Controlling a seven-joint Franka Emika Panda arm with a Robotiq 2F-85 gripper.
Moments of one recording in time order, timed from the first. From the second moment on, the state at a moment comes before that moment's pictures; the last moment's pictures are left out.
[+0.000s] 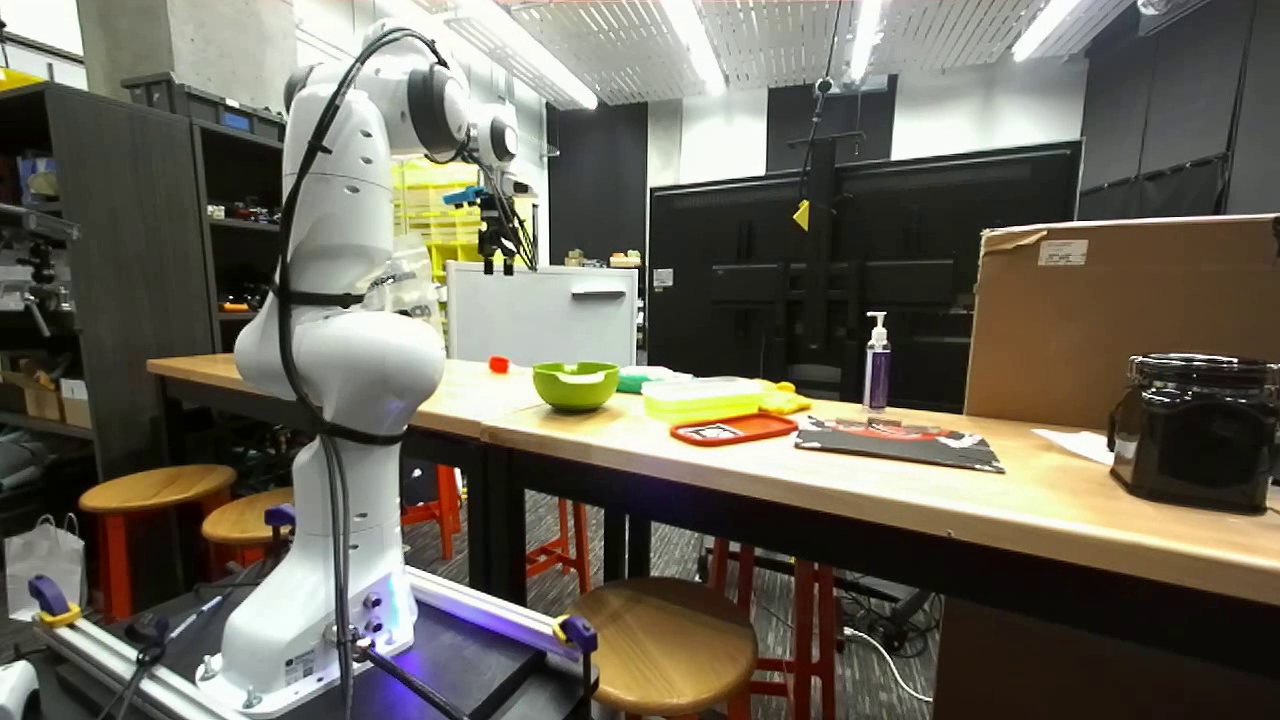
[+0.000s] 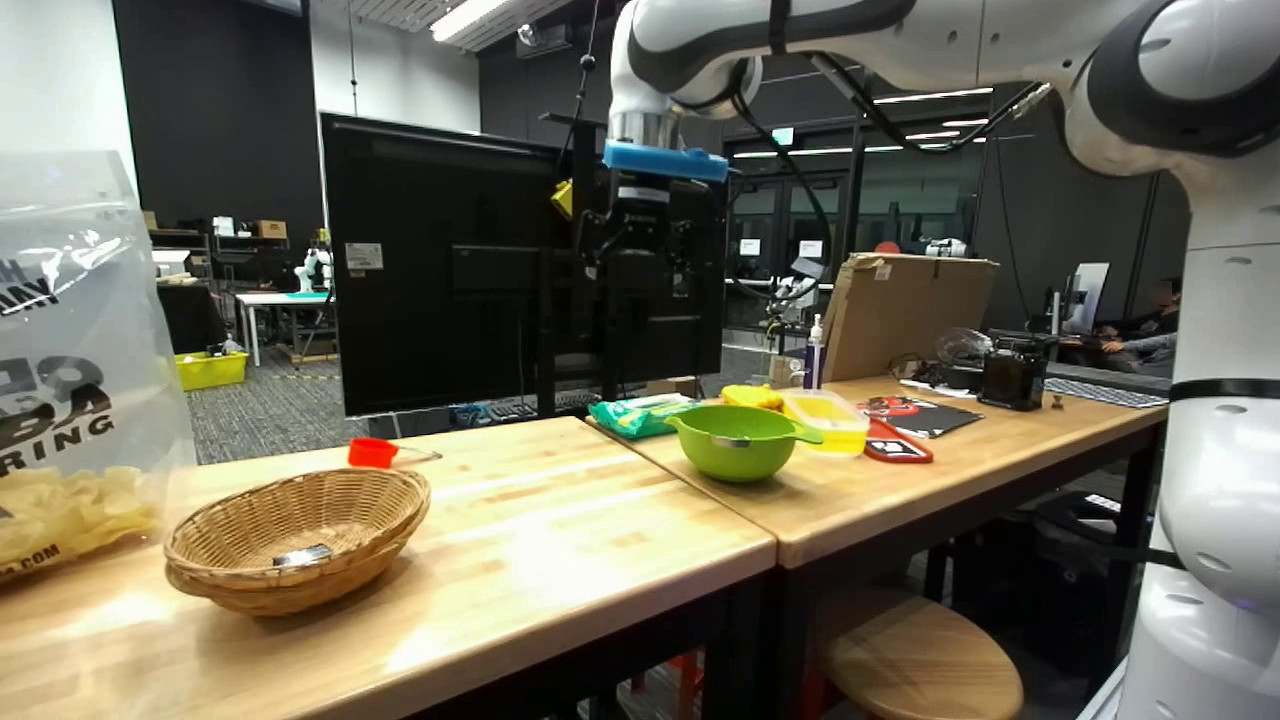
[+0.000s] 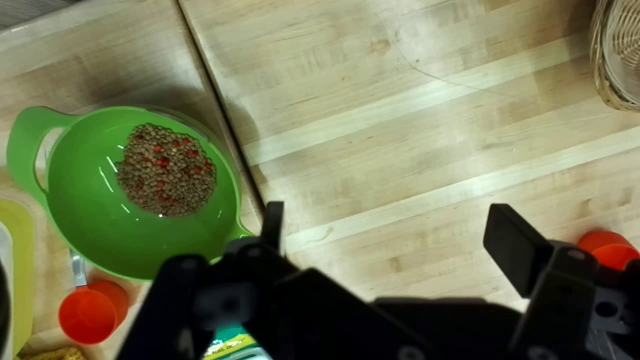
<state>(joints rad) 0.14 0.06 0.25 -1.51 0.01 1.62 0.77</state>
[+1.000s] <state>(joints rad) 0.25 0.33 0.21 -1.31 0.00 1.59 0.86</state>
